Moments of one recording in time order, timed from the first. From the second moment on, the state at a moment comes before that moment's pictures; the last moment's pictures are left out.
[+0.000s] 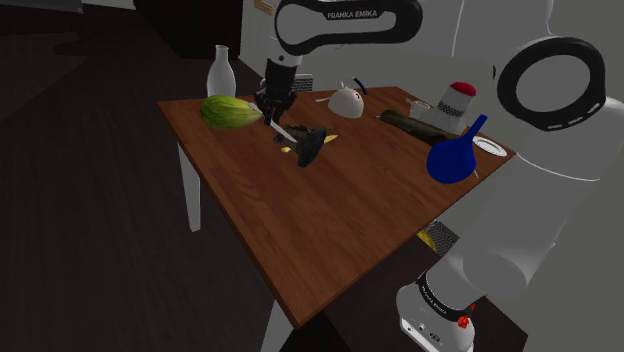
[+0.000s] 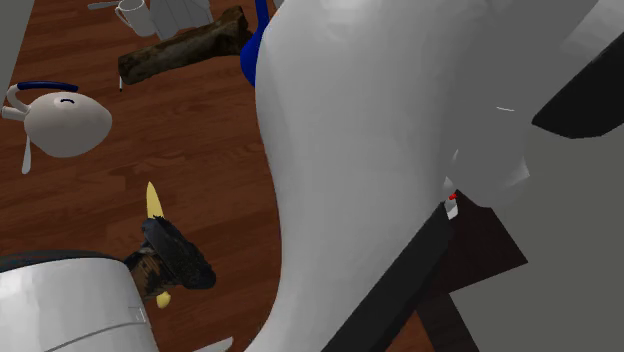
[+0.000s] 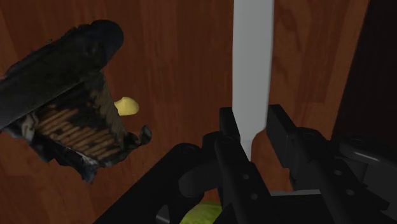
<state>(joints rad) 0.15 0.21 0.17 -1.68 -0.02 1.90 0.26</state>
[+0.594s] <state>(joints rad) 0.20 0.38 0.18 -1.52 -0.05 1.91 0.32</state>
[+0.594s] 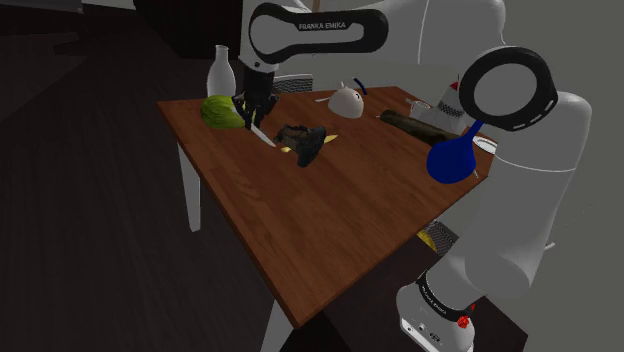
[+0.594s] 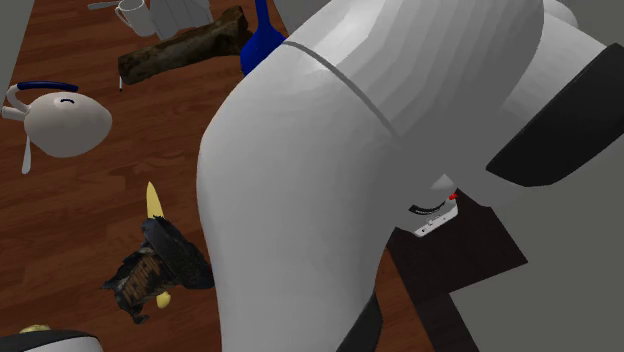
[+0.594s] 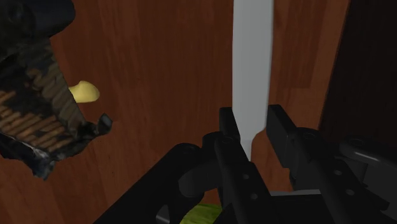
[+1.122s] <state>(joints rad) 0.20 0.40 0.18 -1.60 -0.06 2.00 0.33</state>
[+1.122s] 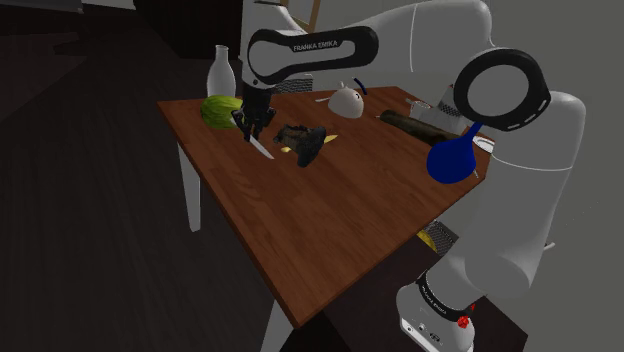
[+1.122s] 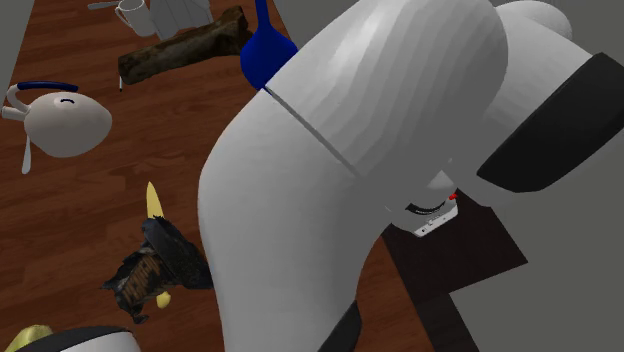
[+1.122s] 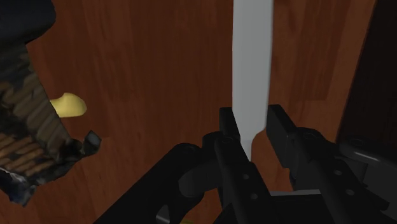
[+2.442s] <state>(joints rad) 0.20 0.50 0.17 -1.71 -0.08 2.21 0.34</state>
